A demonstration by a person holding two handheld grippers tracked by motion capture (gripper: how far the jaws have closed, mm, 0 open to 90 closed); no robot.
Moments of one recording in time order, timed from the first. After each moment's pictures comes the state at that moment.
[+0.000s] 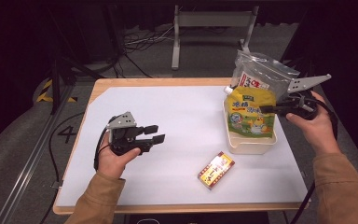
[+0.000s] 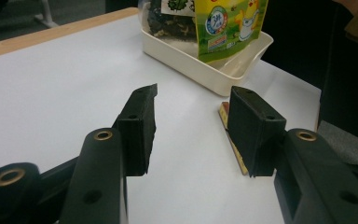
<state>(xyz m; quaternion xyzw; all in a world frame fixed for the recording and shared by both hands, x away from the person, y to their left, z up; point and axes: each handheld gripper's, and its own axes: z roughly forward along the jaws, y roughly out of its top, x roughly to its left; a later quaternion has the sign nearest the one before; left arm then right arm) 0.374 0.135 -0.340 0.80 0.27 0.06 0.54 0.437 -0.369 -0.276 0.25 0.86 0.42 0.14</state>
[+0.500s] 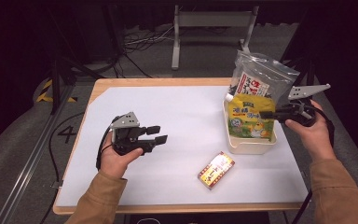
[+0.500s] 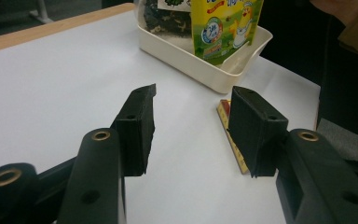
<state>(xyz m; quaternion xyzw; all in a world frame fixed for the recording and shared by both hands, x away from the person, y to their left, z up) 0.376 0.129 -0.342 0.80 0.27 0.05 0.53 0.434 -0.380 -0.304 0.28 0.84 0.44 0.13</state>
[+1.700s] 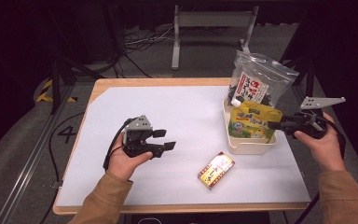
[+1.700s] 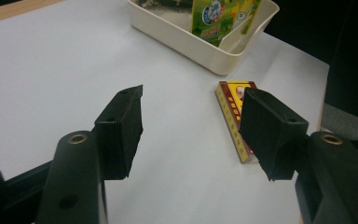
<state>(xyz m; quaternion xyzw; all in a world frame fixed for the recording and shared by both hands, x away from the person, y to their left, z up) 0.376 0.102 -0.350 0.83 0.27 0.04 0.49 0.401 -0.403 -0.315 0.33 0.82 0.45 0.15</state>
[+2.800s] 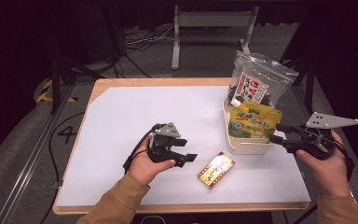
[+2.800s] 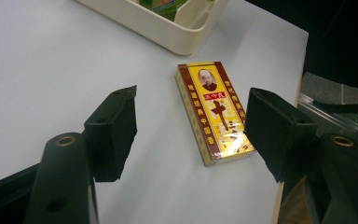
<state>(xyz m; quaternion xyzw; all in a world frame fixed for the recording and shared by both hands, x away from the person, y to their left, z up) 0.369 0.040 -0.360 0.86 0.23 0.00 0.45 0.338 -0.377 -0.308 0.33 0.80 0.46 0.20</state>
